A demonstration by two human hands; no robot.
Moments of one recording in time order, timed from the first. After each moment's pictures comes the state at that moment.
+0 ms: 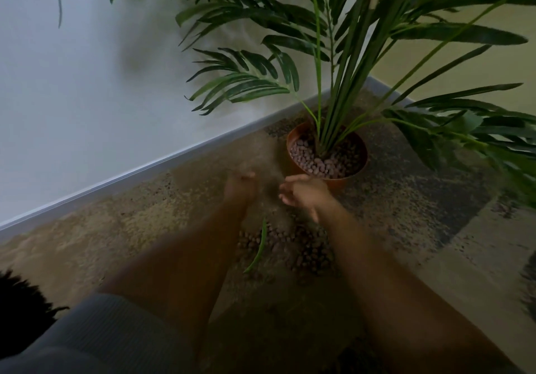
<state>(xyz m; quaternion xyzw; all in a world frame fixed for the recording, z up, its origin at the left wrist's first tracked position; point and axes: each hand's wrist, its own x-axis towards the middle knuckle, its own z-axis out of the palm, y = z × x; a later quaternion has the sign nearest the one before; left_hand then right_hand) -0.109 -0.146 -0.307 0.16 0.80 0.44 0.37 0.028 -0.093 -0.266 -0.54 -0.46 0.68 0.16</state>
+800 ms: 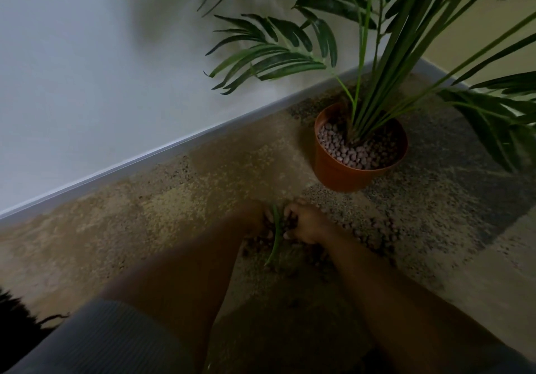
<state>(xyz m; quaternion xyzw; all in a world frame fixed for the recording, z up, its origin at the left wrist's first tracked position) -0.127 -0.197 -0.365 0.48 0.78 0.02 0.39 0.025 -0.113 -0.364 -0.36 -0.86 0.33 -0.14</state>
